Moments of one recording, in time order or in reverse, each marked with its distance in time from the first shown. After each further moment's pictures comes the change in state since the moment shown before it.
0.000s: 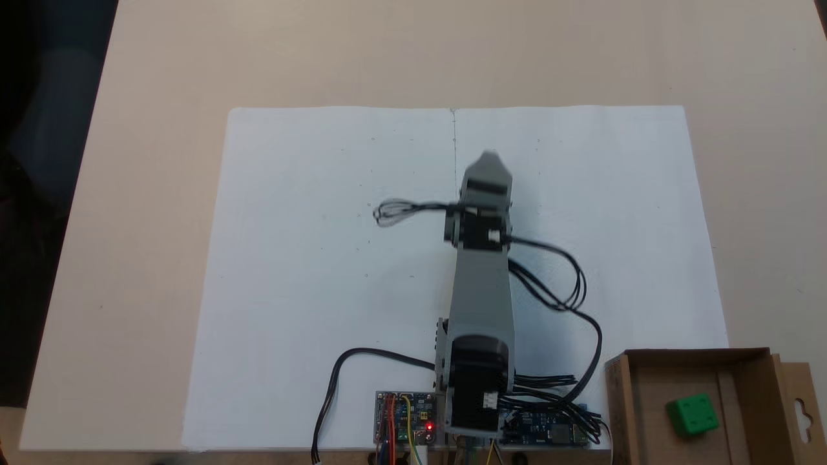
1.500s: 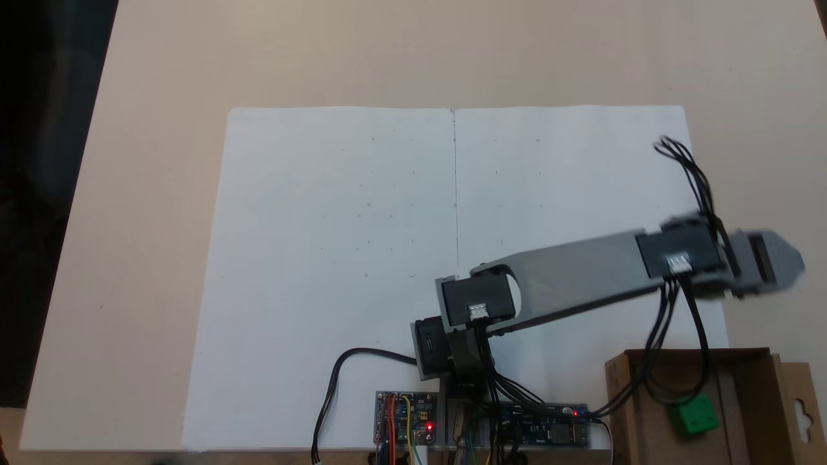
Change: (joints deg) arm 72.2 -21.6 -62.7 33.8 -1.8
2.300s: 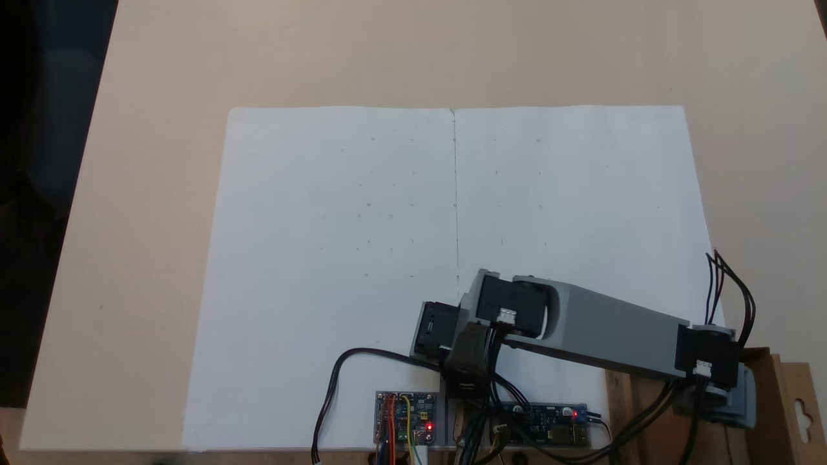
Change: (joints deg) arm 26.5 -9.2 9.5 0.0 -8.4
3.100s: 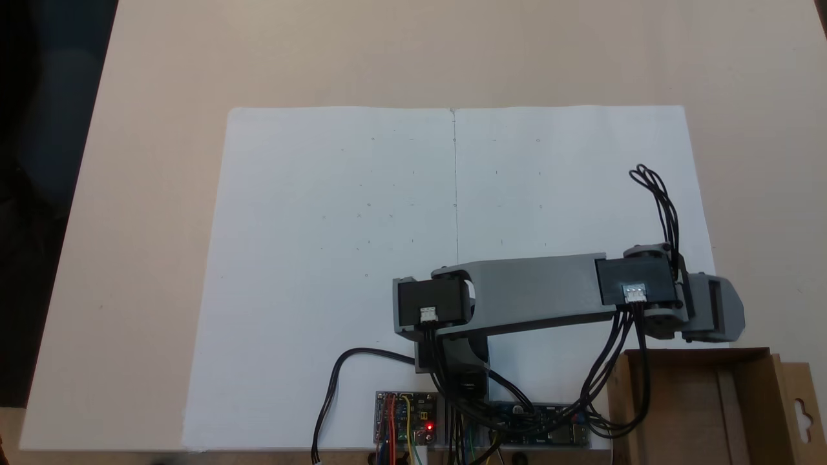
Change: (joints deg) arm -16.3 20.0 4.1 4.9 9.8
